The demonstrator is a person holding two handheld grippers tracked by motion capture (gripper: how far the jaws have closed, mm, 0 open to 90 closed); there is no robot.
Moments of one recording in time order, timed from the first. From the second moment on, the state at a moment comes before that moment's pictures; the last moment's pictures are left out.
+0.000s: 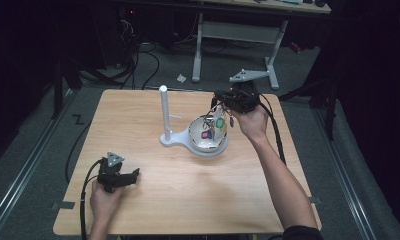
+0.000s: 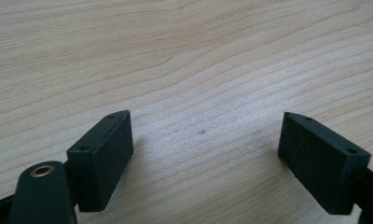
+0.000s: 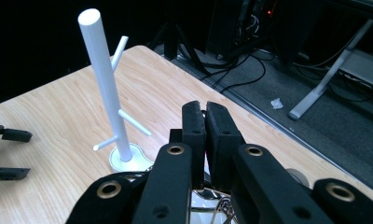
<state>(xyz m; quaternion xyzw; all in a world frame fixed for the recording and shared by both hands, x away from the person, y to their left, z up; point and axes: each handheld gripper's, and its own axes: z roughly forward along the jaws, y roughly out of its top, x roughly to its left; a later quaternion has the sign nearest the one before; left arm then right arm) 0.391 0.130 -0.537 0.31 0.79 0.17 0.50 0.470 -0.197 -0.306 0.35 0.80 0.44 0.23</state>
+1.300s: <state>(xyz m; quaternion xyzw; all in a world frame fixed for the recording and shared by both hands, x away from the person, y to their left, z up) 0.391 0.130 -0.537 0.31 0.79 0.17 0.50 0.493 -0.187 -0.365 0.40 0.78 0.42 0.23</state>
